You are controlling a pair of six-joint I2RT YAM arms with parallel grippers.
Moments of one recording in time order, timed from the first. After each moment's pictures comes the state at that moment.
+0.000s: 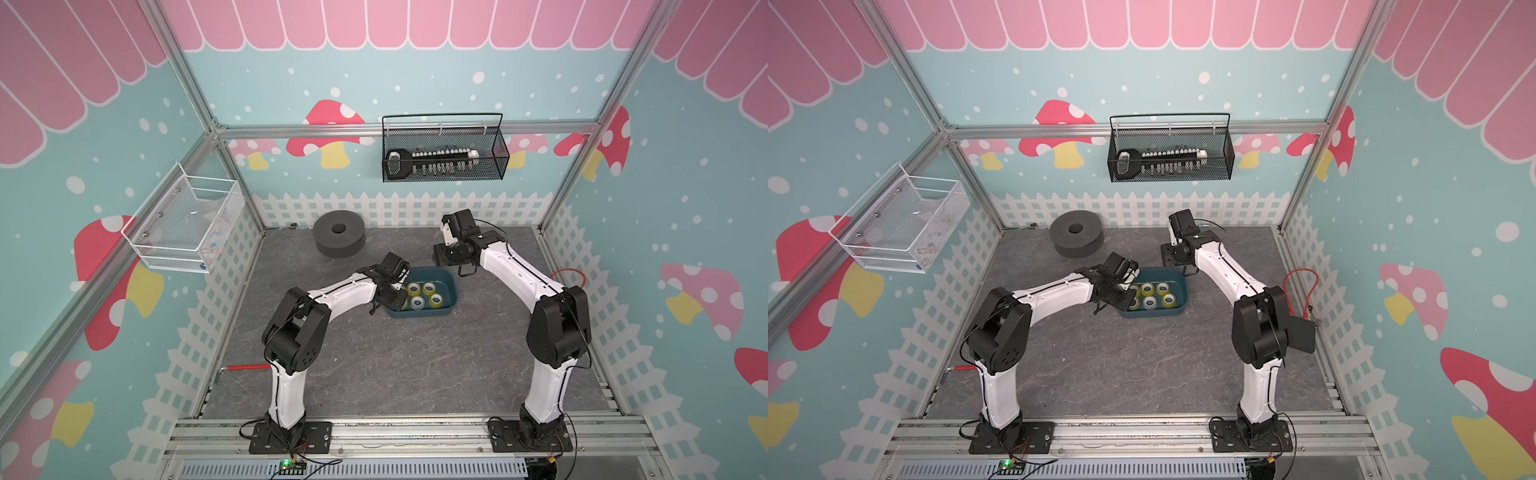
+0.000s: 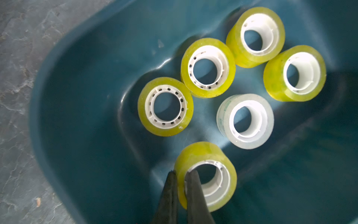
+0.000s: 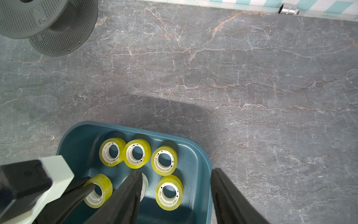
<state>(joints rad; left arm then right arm) -0.59 1.98 1.41 -0.55 0.03 -0.08 0.38 1.92 1.69 -0.71 0.00 0.18</state>
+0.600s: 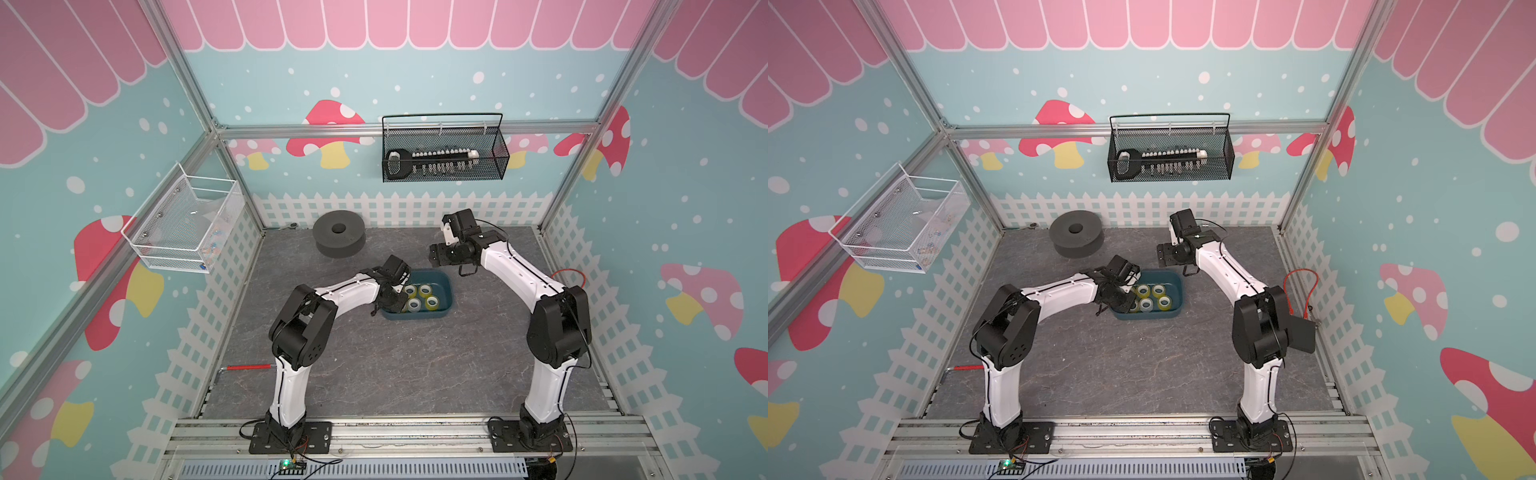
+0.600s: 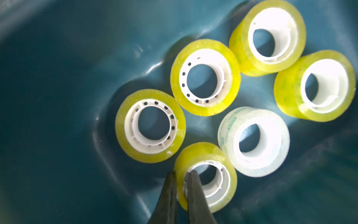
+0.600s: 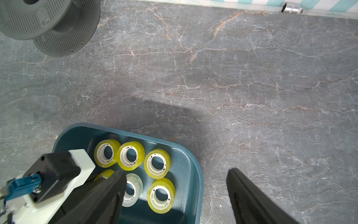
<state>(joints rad) -0.59 2.03 1.41 -0.55 0.03 -0.08 0.38 1.92 1.69 -0.71 -0.02 0.18</state>
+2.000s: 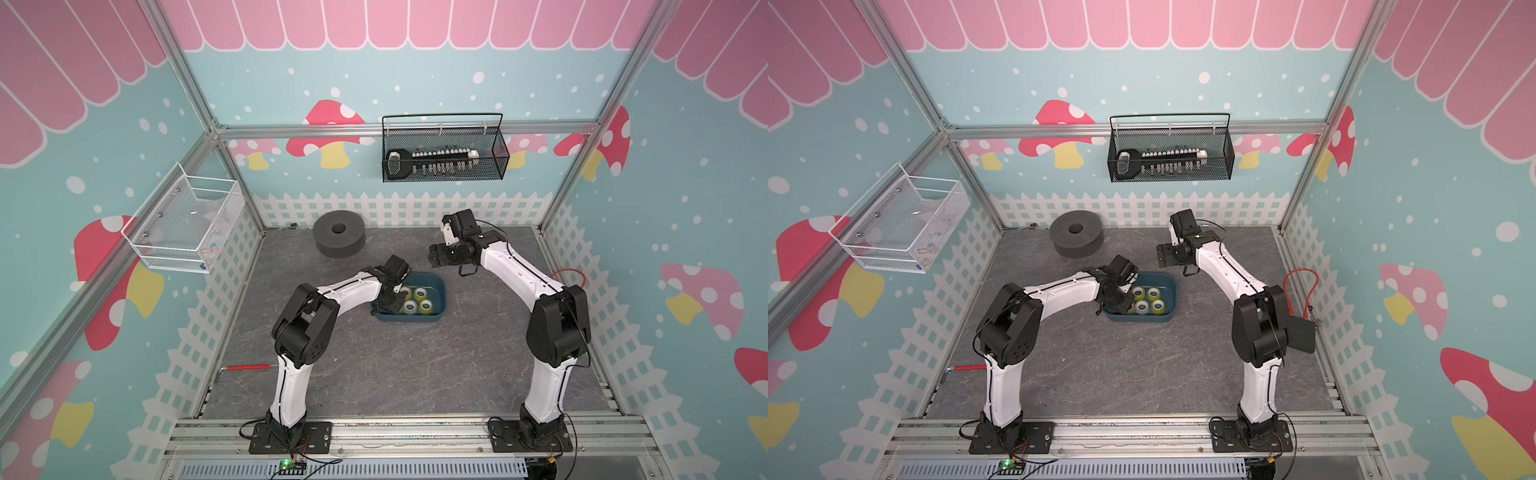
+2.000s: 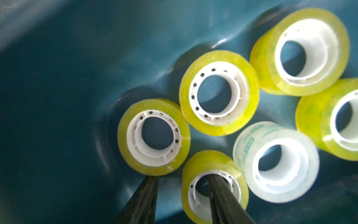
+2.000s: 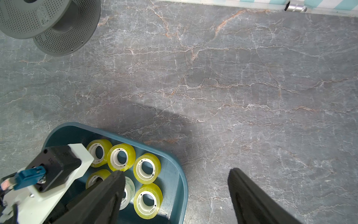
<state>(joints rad) -0.59 2.05 1.46 -0.63 -0.06 -0.08 0.37 1.92 1.69 -0.70 -0.03 0.18</state>
